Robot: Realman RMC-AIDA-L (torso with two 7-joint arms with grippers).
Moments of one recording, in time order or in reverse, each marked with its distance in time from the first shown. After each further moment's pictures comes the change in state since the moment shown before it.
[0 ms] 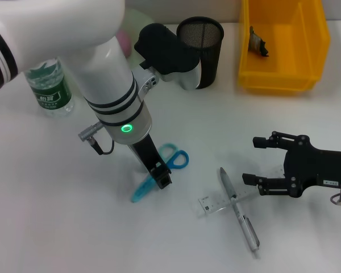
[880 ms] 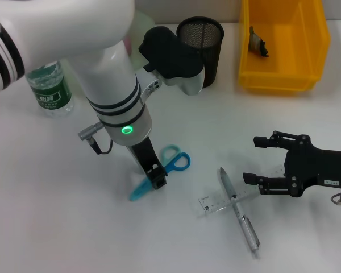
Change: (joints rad) left arm -0.019 0.000 0.036 -0.005 0.015 0.009 -0.002; right arm -0.001 0.000 0.005 0.000 0.000 0.000 -0.001
